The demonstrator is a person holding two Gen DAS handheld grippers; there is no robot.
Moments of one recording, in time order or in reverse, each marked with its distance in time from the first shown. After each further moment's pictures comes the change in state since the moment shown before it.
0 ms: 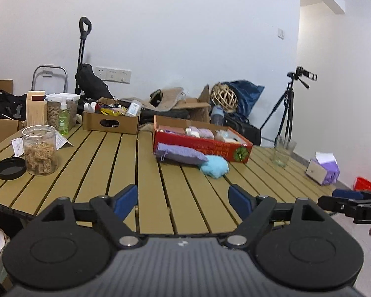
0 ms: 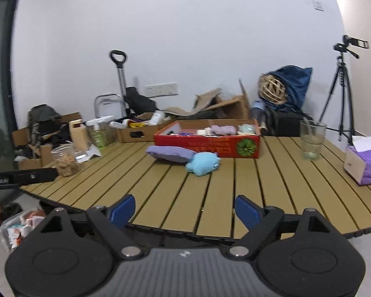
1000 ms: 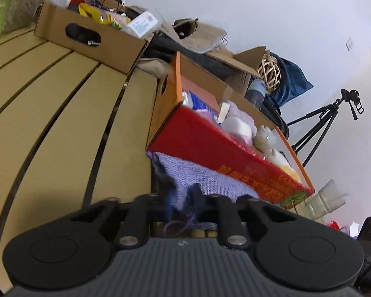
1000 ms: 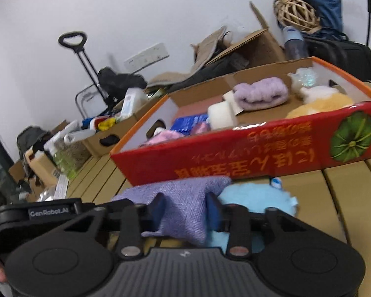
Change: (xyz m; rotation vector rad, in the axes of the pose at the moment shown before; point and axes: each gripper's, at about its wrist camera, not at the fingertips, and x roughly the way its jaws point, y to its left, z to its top) left arm 0.355 0.096 0.045 -0.407 0.320 -0.105; right arm 0.374 -0.039 0.067 0.257 0.189 0.155
